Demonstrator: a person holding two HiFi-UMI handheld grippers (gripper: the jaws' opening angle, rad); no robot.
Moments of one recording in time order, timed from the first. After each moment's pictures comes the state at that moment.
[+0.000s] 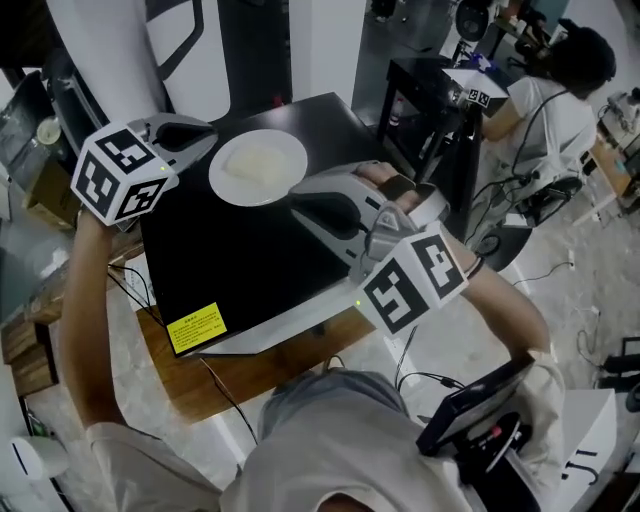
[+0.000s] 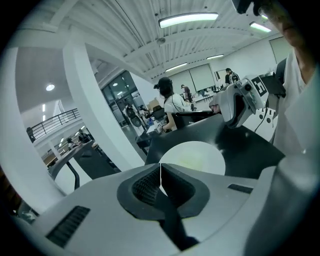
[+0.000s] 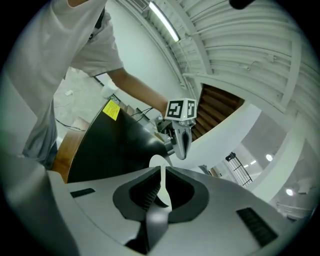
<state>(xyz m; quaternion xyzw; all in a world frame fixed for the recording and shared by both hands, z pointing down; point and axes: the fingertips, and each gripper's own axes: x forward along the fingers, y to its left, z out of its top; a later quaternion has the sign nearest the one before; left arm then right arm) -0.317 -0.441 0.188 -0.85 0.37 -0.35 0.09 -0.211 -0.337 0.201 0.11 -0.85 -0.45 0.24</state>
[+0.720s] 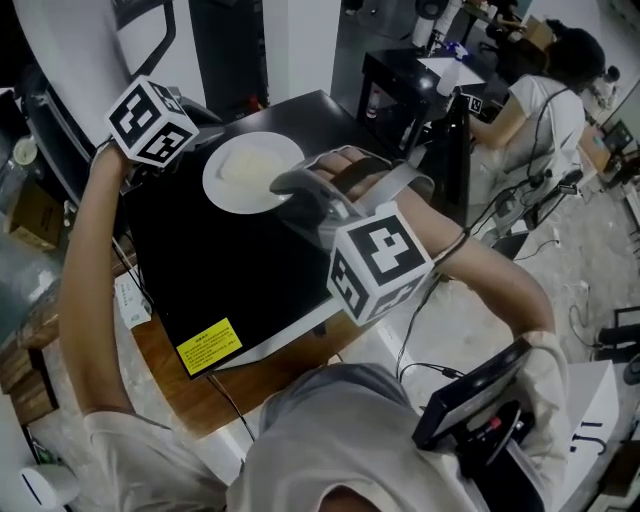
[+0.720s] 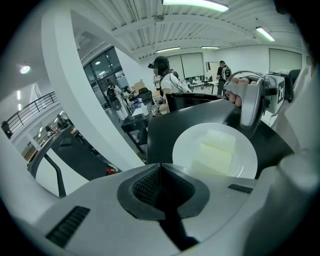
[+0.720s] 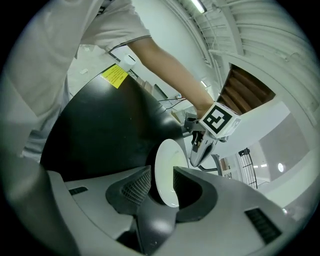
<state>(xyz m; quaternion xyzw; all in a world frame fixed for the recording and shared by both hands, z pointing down) -0.328 -0.521 0.242 -0.85 0.28 -0.45 0.03 -0.248 -0.373 0.249 0.08 -0.77 -0.49 0.40</state>
